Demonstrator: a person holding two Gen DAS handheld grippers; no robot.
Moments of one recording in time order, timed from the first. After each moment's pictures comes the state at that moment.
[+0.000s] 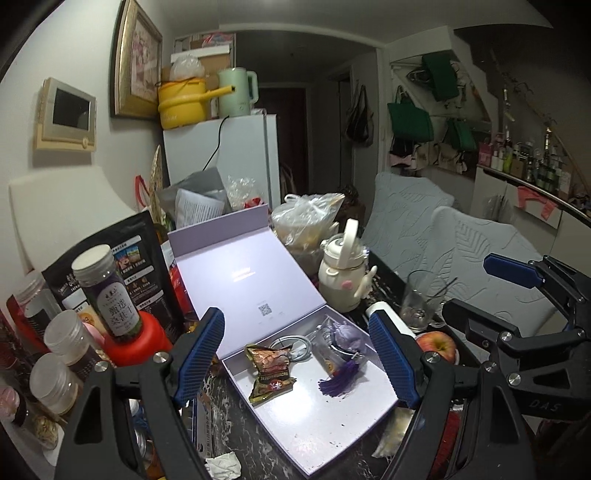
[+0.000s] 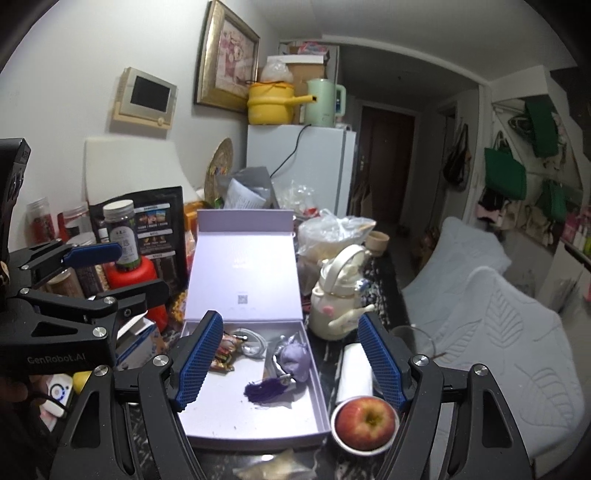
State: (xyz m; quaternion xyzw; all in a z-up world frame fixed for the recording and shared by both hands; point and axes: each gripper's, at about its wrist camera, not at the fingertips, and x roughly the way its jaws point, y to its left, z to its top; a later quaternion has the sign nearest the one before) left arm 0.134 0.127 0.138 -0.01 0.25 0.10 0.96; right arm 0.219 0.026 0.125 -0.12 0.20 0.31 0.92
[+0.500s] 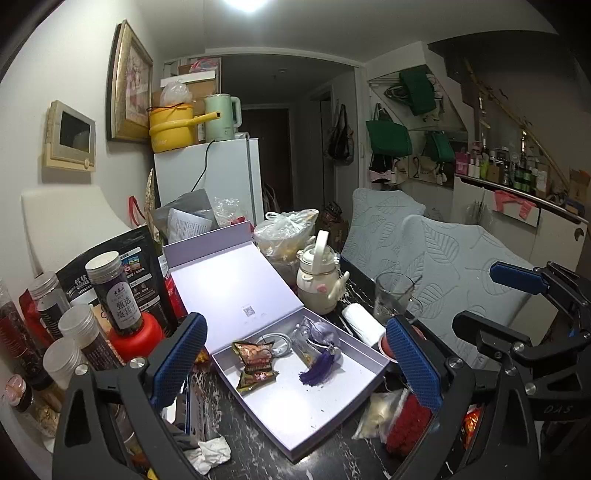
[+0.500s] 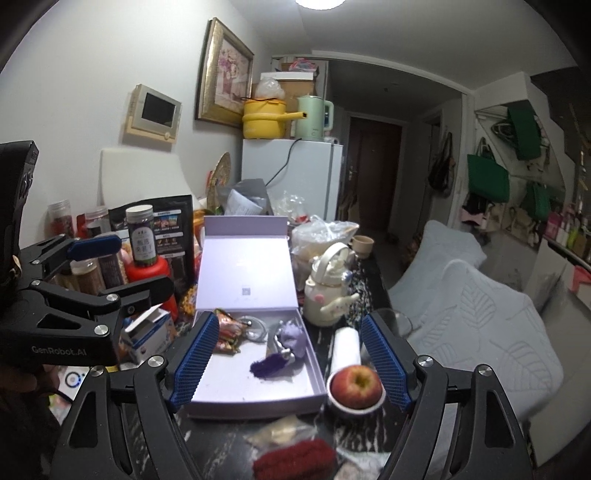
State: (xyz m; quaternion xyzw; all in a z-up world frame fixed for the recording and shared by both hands) left arm 0.075 0.096 0.142 0.01 0.21 0.07 0.98; right arm 0.150 -0.014 0.133 -0.10 0.18 0.29 0.93
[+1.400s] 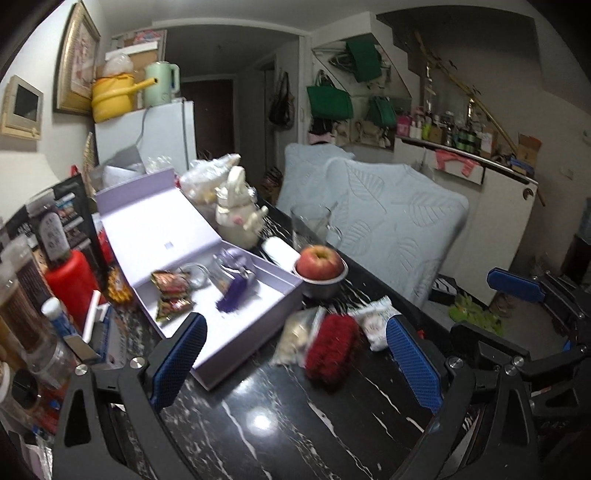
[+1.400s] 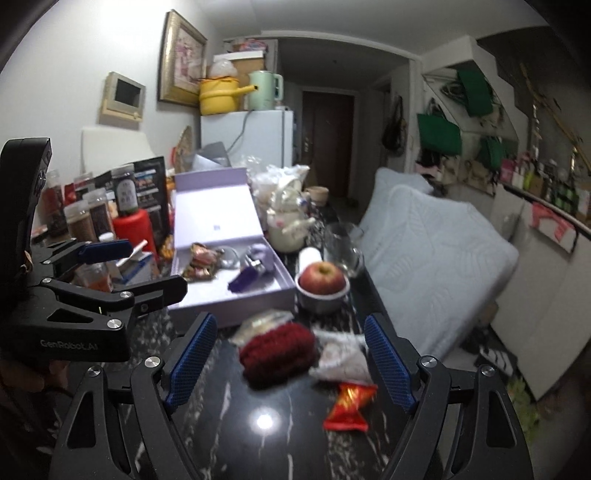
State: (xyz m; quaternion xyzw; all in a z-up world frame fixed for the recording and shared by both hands) left arm 0.034 0.025 0.067 0.00 0.28 -0.05 0.96; right arm 0.057 -0.090 0.063 -0.07 0.24 0.21 0.95
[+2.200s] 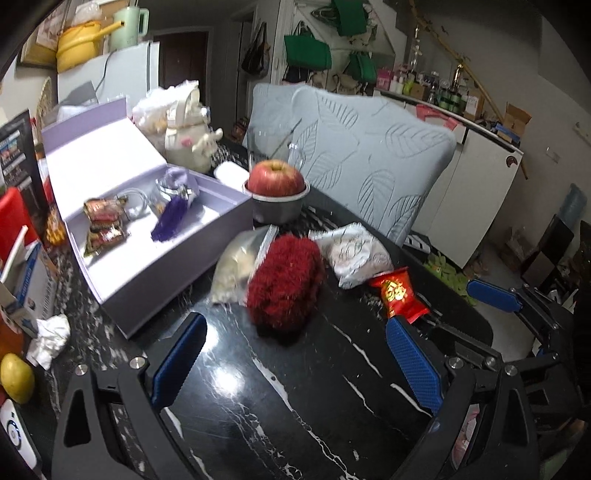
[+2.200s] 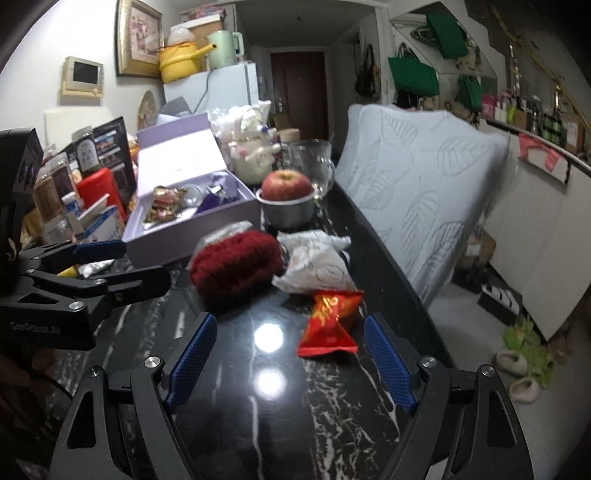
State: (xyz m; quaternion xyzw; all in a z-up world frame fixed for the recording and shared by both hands) left arm 0.062 -0.007 -0.020 -0.02 0.37 -0.10 0.92; right arm 0.068 -0.135 -0.035 -0.03 0.32 0.17 0.93
